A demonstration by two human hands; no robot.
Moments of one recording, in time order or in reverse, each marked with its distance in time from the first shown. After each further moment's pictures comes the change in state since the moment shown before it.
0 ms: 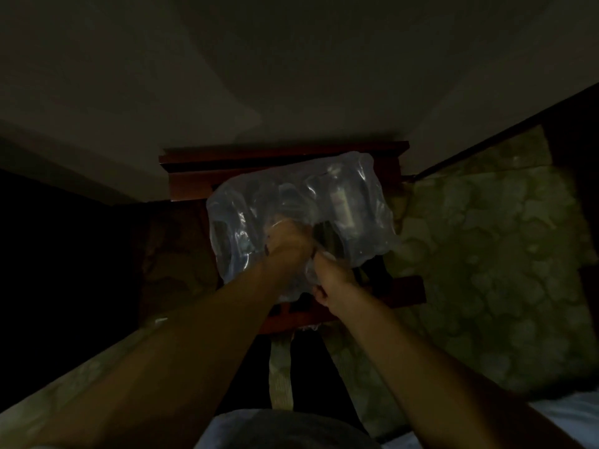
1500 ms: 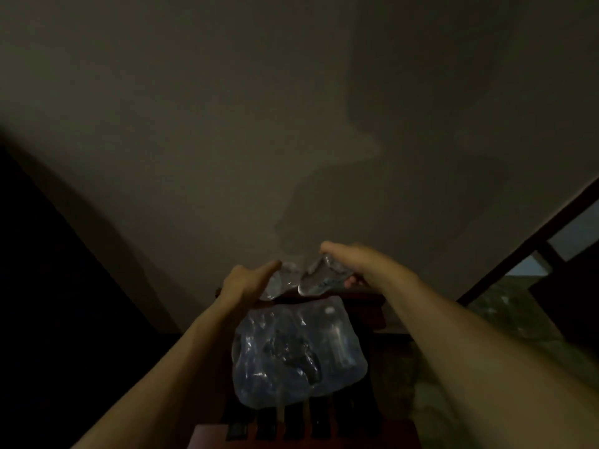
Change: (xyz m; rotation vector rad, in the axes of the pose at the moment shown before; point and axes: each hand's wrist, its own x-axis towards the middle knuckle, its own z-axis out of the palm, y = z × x) left_hand -0.182 0.040 -0.175 -0.834 0.374 -0.040; right_hand -0.229 -0.158 -0.110 -0.632 -0.064 -0.833
